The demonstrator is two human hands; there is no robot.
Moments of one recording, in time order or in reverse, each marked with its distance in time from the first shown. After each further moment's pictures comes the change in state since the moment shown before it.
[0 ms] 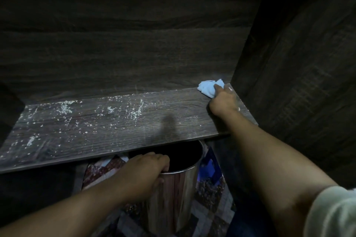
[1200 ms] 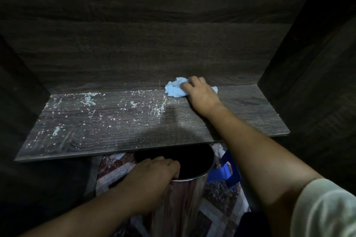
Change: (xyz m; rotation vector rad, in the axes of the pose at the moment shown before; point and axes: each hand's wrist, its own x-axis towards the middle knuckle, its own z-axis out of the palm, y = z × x) left_hand -0.032 -0.017 -0.004 -0.003 0.016 -0.065; right_hand -0.001 -0.101 0.057 -0.249 0.150 -0.836
